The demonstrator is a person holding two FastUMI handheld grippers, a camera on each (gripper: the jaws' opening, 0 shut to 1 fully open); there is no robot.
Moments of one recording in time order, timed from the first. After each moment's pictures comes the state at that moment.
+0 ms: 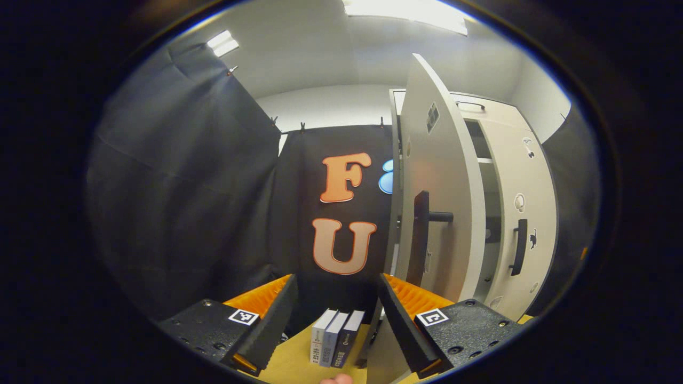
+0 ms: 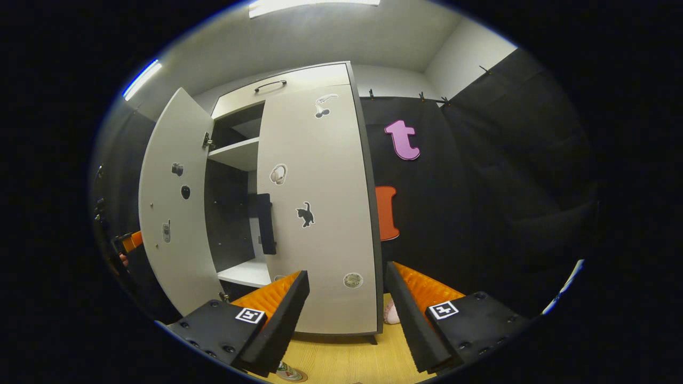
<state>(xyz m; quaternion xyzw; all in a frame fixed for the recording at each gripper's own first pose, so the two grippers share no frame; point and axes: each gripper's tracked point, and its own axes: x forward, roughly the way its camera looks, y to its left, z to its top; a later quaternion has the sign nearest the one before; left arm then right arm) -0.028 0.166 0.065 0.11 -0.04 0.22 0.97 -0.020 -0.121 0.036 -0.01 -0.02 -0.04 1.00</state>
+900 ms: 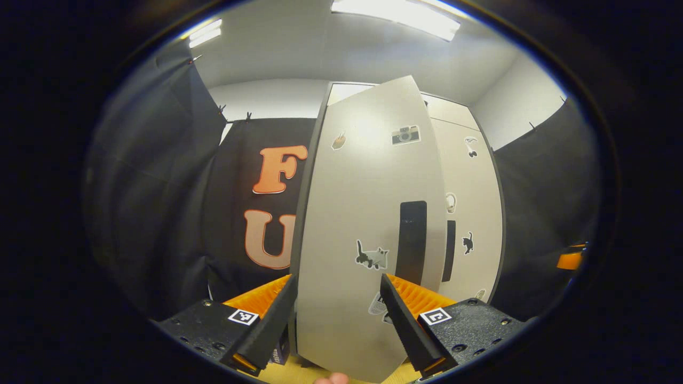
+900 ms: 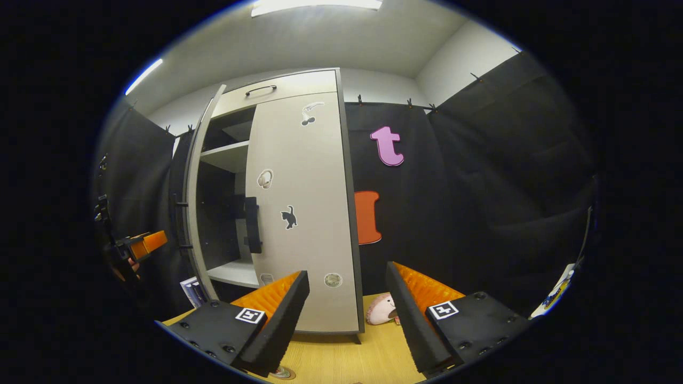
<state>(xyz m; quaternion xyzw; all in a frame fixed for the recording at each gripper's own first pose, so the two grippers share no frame) 0.029 0.047 0.029 0.08 -0.02 0.08 0.99 -0.050 -0.144 0.045 -0.02 -0.02 -0.08 1.00</state>
